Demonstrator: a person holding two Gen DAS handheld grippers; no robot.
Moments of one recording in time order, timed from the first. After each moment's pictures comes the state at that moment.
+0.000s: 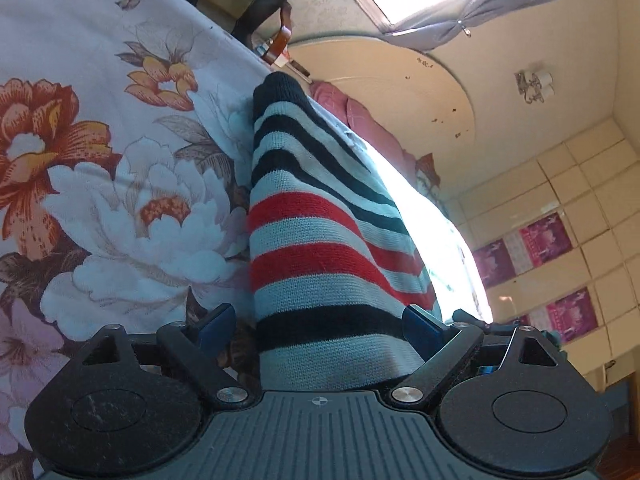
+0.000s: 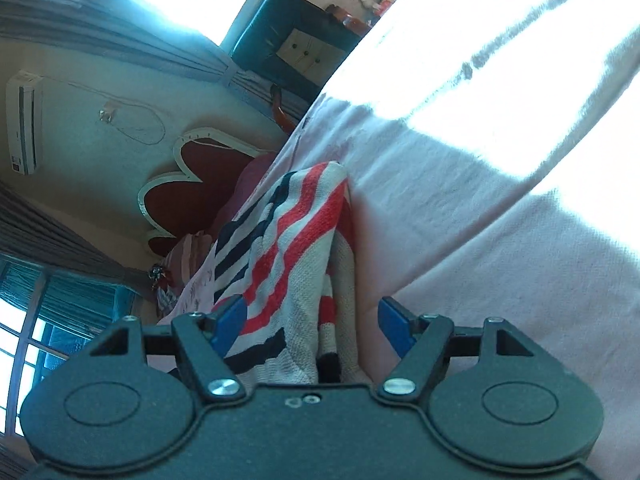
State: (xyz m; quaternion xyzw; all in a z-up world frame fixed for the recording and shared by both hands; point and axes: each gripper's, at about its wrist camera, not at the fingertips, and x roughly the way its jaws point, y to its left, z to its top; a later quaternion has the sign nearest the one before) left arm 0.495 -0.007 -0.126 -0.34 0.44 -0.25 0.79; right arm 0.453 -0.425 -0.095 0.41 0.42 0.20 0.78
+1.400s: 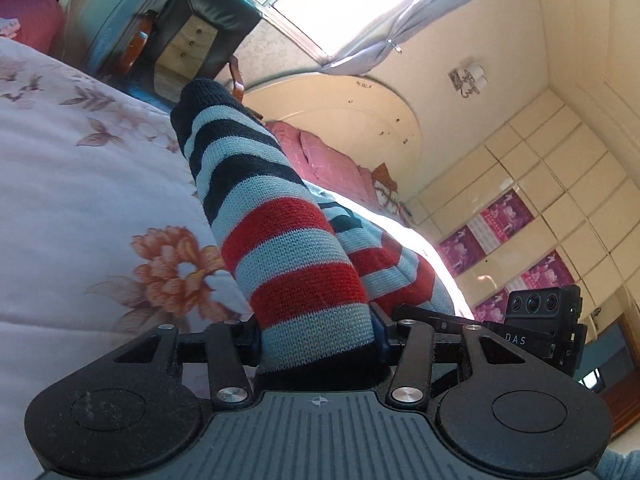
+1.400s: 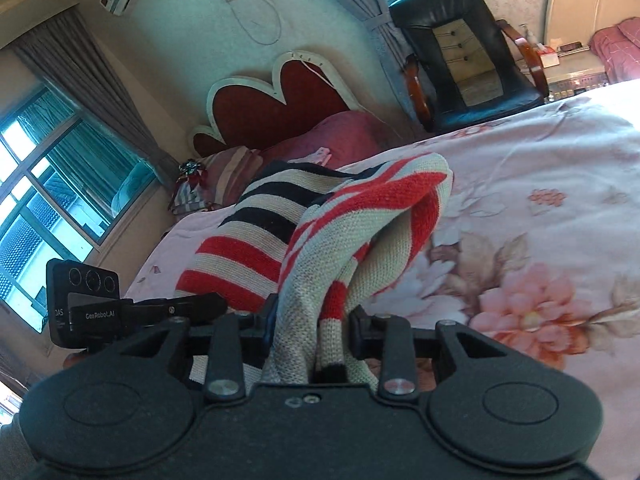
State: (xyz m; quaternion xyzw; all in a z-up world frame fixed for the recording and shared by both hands) left arm 0.440 0.169 -0.047 -0.29 0.37 -0.31 0.83; right arm 0.419 -0.161 -0.004 0.20 0.38 0.32 0.85
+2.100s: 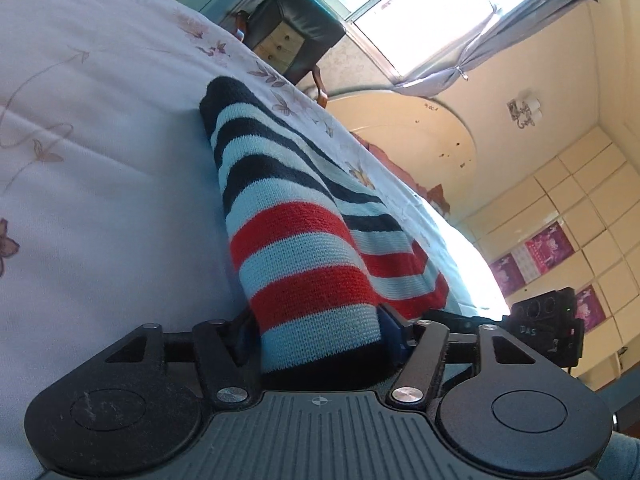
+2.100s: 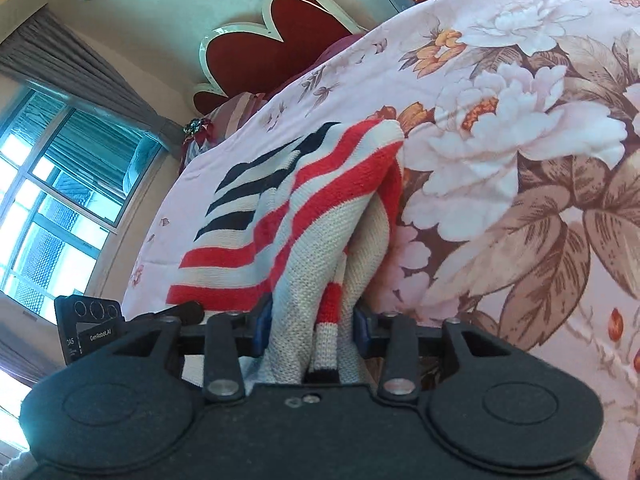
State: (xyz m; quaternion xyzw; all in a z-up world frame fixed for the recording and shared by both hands) left arm 0.393 0.263 -0.132 -0.31 0.38 -0.21 0.84; right arm 0.406 -0.073 -0.089 0.25 0.47 0.33 0.78
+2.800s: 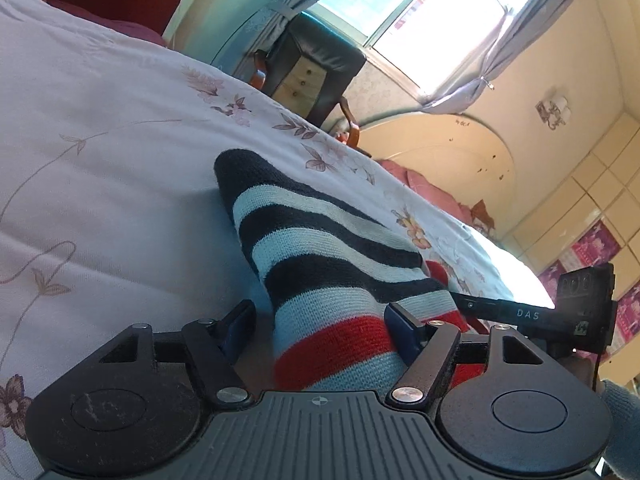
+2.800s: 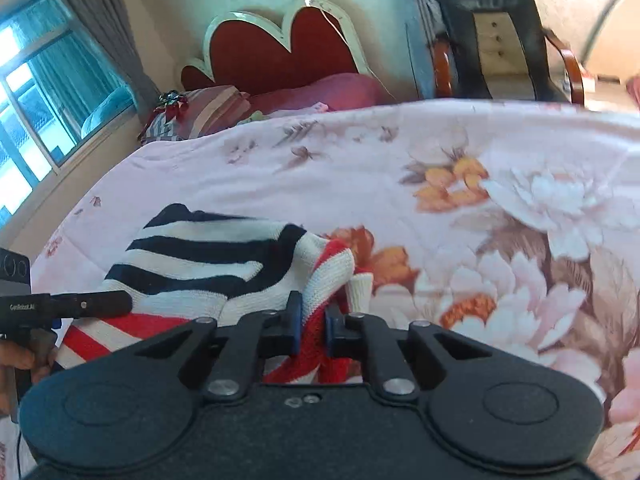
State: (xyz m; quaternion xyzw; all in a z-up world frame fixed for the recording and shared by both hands) left arm 0.444 0.258 -0.120 -0.25 0.36 -0.15 0.89; right arm 0.473 -0.045 -0.074 0.09 0.41 0.31 0.86
